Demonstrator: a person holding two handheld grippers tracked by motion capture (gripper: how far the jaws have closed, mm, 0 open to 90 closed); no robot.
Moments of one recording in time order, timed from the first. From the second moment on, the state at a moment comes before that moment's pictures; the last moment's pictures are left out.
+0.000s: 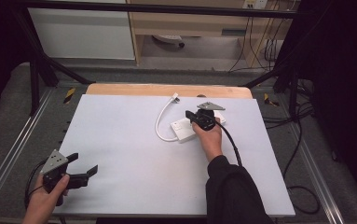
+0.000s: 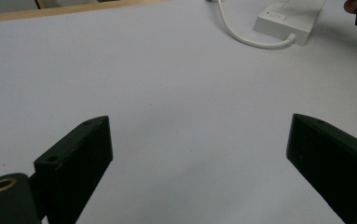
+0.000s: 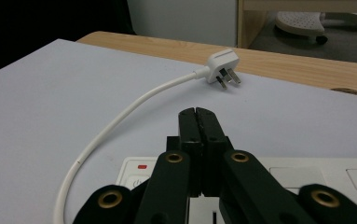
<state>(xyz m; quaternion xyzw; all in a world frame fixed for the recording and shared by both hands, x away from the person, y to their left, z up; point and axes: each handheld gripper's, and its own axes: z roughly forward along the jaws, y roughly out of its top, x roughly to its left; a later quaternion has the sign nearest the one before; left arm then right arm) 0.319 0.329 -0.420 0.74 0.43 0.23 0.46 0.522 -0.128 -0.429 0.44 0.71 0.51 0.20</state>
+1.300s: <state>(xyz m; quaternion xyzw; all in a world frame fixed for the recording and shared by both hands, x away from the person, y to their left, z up) 0.318 0.329 -0.420 0.74 0.43 0.23 0.46 0.506 -0.152 -0.394 0.43 0.70 0.53 0.20</state>
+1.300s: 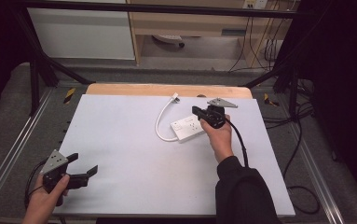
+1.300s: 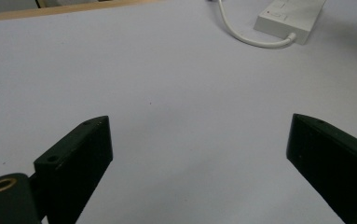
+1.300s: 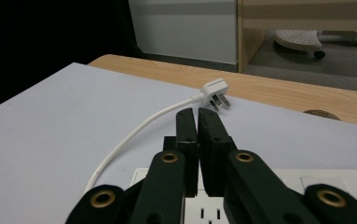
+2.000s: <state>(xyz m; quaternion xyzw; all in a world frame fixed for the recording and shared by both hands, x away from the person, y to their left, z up) 0.319 0.329 -0.421 0.74 0.43 0.23 0.45 0.495 -0.175 -0.383 0.45 0.69 0.53 0.21</state>
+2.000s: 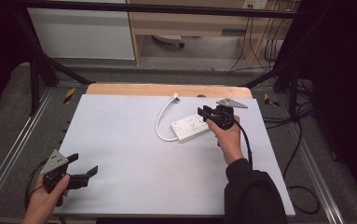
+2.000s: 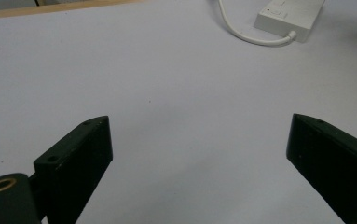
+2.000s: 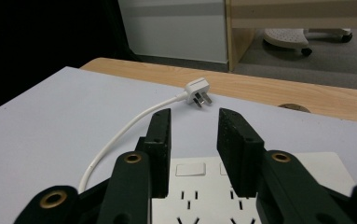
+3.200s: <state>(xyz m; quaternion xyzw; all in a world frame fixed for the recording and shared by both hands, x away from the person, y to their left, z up) 0.319 0.329 -0.422 0.74 0.44 0.23 0.45 0.460 -0.219 -0.375 0.48 0.68 0.52 0.21</state>
